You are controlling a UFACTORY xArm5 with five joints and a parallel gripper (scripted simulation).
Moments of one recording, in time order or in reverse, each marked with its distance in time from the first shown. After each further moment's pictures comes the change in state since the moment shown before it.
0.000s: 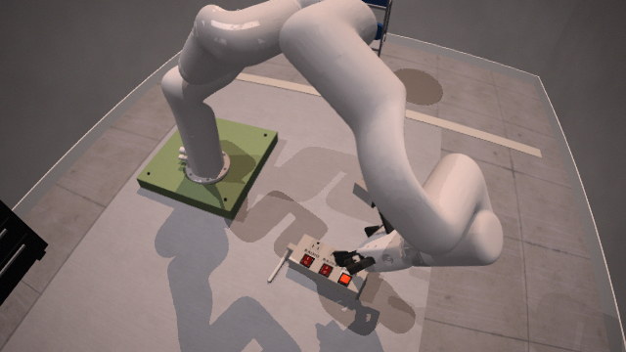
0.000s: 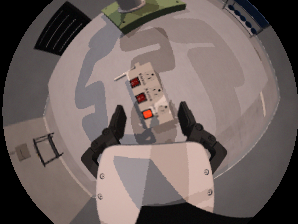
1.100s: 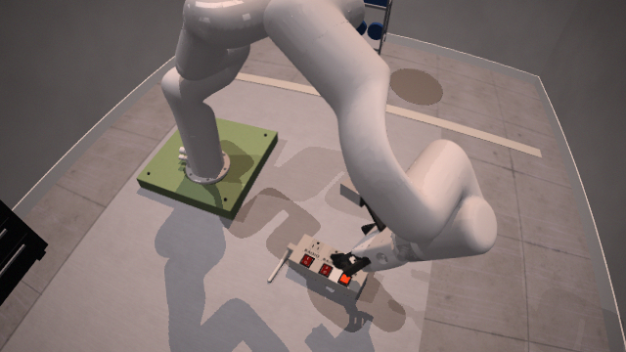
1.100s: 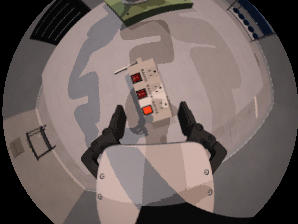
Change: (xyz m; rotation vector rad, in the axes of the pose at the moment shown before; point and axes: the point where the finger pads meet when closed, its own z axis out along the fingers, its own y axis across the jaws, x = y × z) arm 0.004 -0.009 -0.005 -0.025 -0.089 -0.093
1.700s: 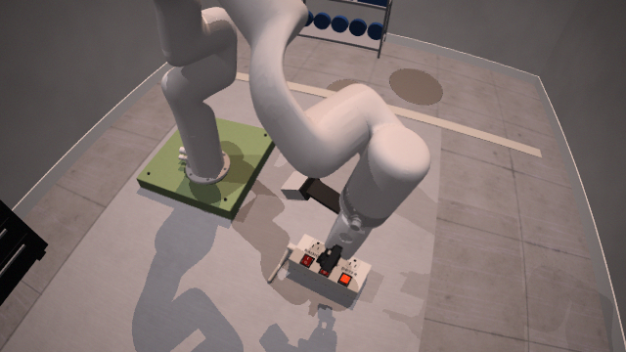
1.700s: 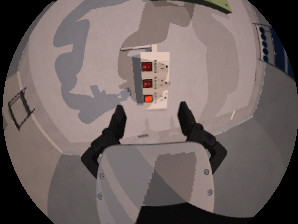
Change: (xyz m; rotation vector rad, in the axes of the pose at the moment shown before) arm 0.031 -0.029 -0.006 0.010 -0.390 -0.324
